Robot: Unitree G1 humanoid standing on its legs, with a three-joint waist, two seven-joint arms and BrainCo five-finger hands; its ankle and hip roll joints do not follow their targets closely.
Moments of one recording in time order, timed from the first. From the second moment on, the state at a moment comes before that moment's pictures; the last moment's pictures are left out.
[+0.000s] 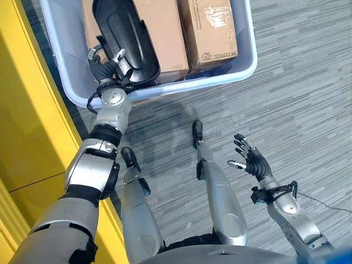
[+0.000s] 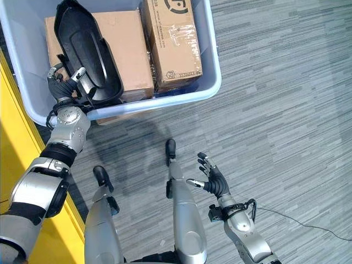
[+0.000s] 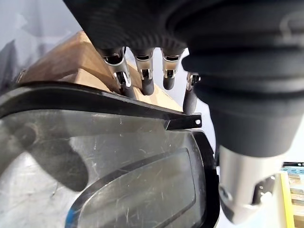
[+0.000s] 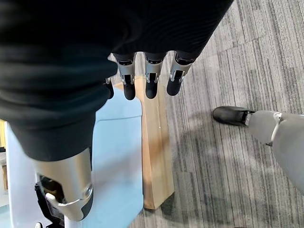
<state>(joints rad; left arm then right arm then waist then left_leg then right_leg) -0.99 0.47 -0.21 0.94 -0.62 -0.25 0.57 0.13 -0.53 0.41 -0.05 0.45 -0.22 -0.12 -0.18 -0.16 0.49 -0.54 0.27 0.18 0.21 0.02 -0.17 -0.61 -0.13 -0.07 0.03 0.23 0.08</state>
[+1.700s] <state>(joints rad) -1.07 0.49 -0.21 1.05 -0.65 -0.24 0.59 0.13 -0.58 0.41 -0.05 0.46 -0.22 -0.12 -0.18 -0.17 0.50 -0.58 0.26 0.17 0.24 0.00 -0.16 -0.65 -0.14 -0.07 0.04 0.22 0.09</state>
